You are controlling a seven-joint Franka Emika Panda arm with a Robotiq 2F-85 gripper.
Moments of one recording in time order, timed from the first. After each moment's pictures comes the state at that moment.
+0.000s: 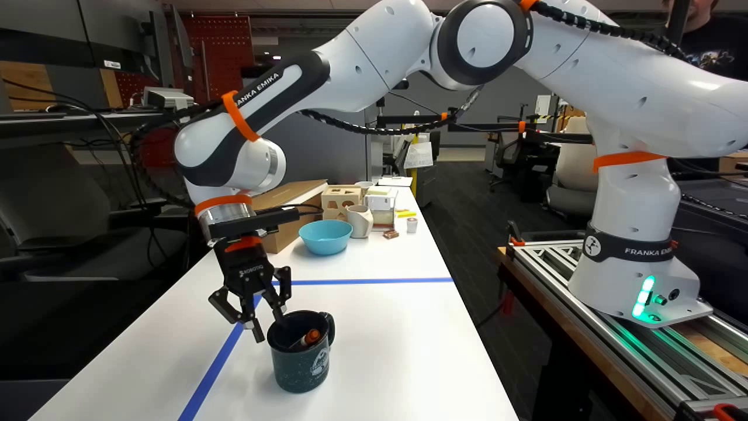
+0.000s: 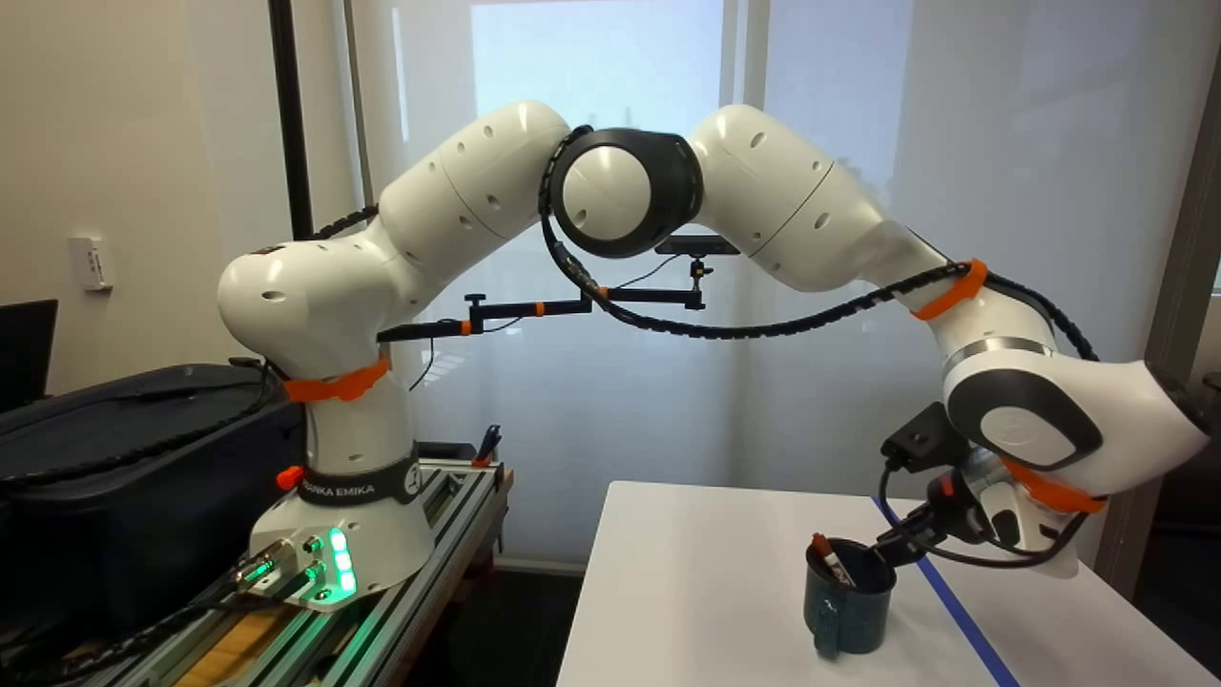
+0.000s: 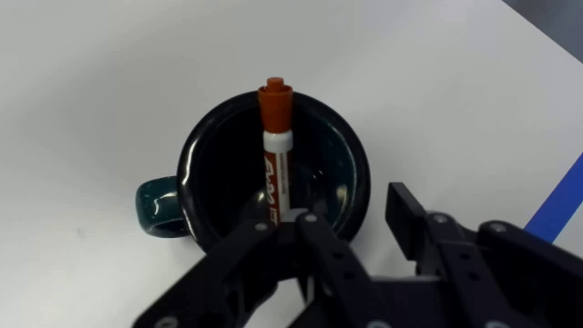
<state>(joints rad) -0.10 0.98 0.02 -1.23 0.43 1.71 0.50</state>
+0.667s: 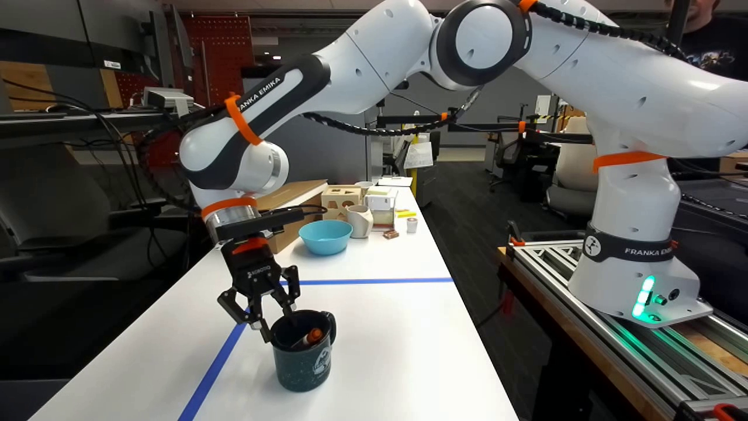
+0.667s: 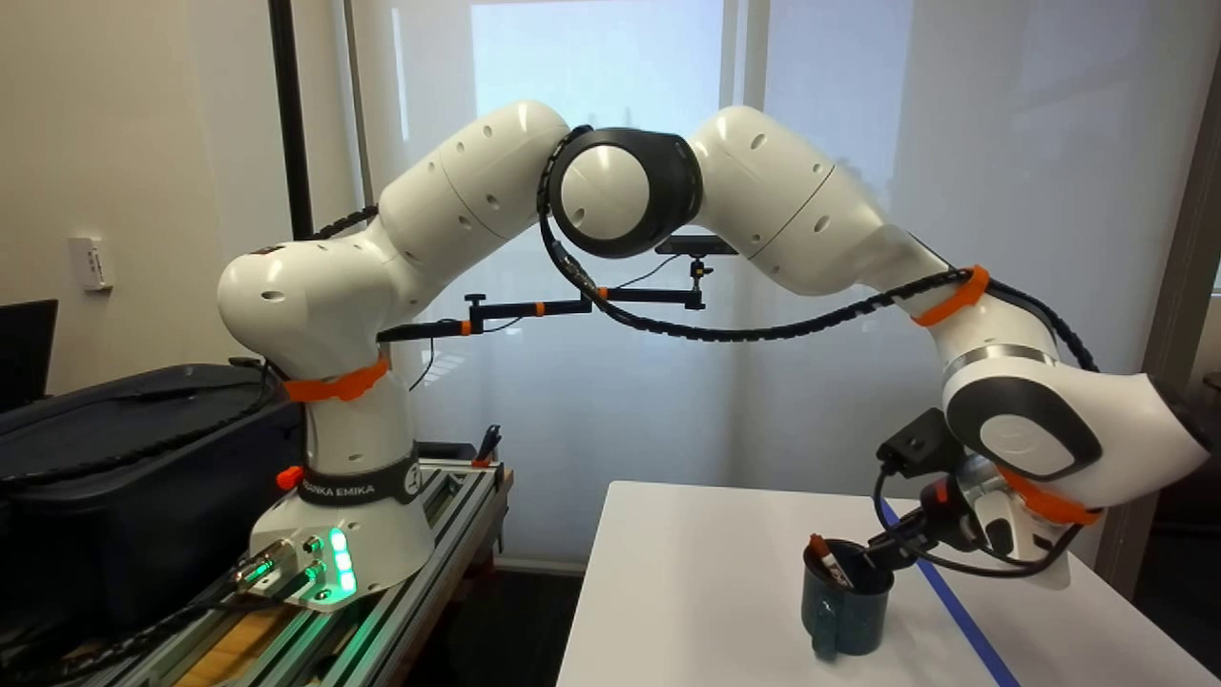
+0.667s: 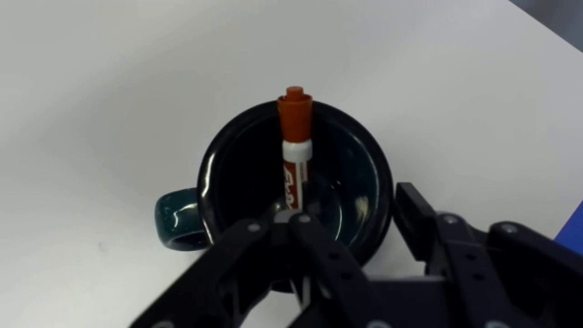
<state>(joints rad) -0.11 0.98 0.01 -1.24 0.43 1.68 0.50</state>
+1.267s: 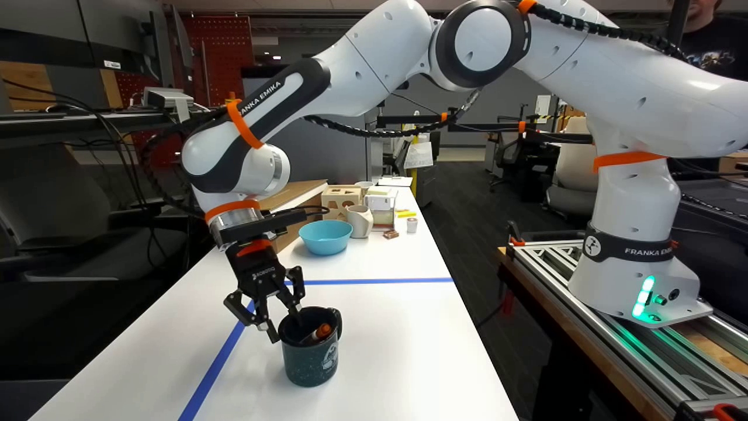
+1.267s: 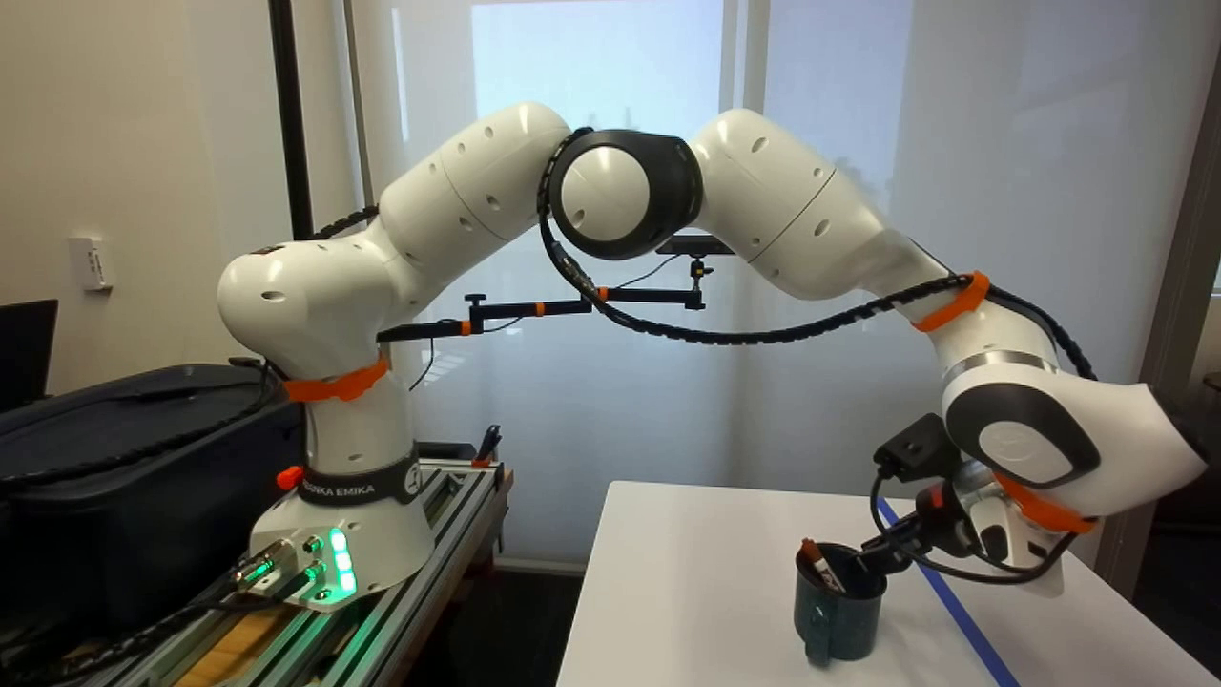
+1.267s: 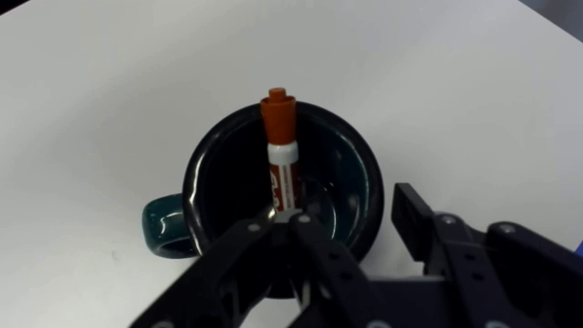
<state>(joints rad) -0.11 0.99 0.00 -1.24 0.43 1.66 0.50</state>
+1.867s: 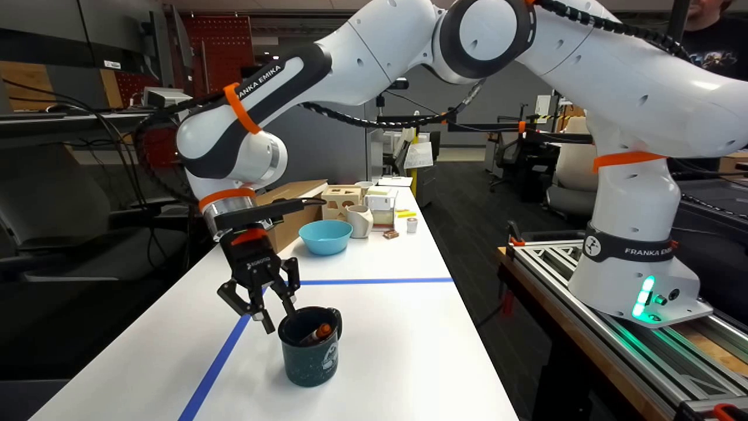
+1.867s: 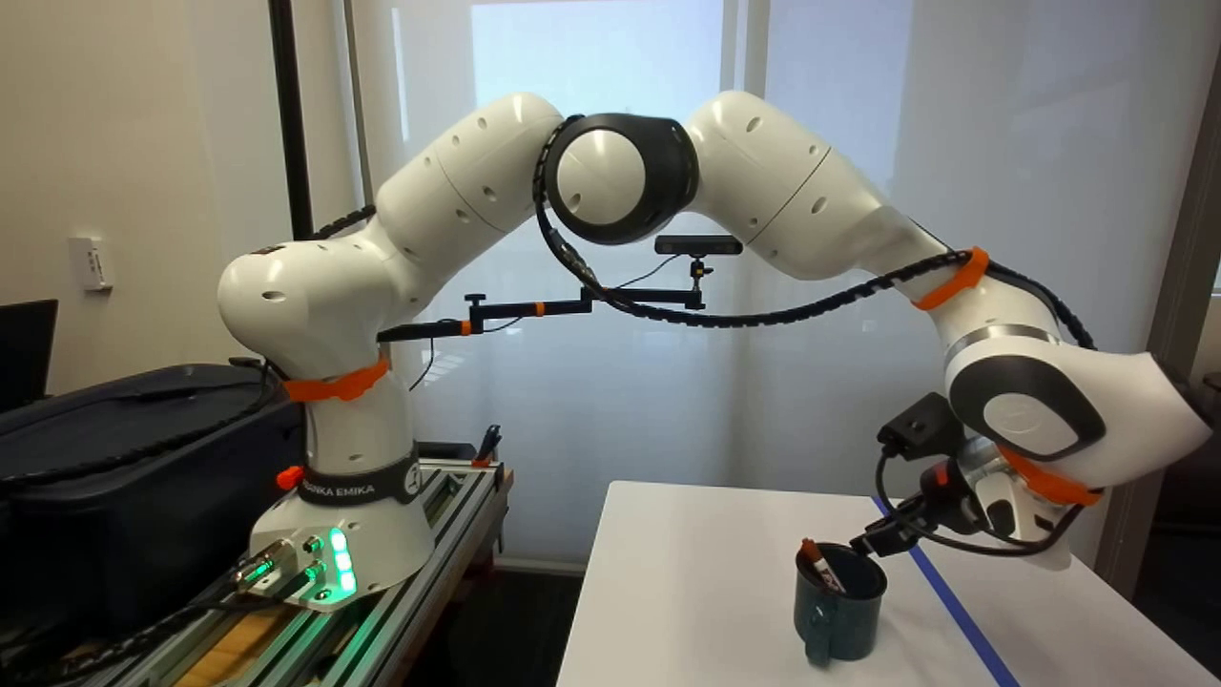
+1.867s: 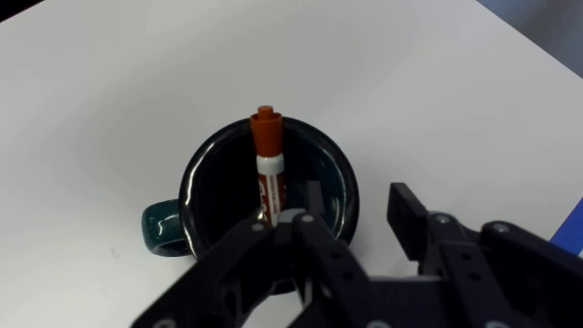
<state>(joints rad) -0.10 0.95 0.00 -1.25 0.43 1.65 0.50</state>
